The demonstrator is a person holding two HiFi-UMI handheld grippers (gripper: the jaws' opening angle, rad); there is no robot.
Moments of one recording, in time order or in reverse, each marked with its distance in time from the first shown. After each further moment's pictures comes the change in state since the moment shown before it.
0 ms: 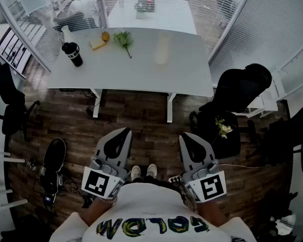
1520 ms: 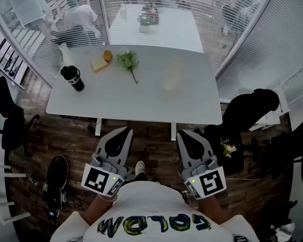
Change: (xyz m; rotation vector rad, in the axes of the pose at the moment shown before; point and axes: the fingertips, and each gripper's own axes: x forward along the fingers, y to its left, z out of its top) left arm 0.119 0.149 0.008 -0.027 -0.018 -0.026; right arm 0.188 -0.051 0.016 -0.008 -0.007 0.026
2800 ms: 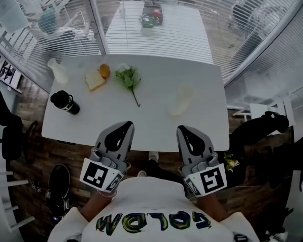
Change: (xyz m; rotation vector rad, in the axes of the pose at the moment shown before) left arm 0.171 0.141 -0.006 -0.016 0.025 -0.013; right arm 0.189 -0.112 -0.006 0.032 0.017 0.001
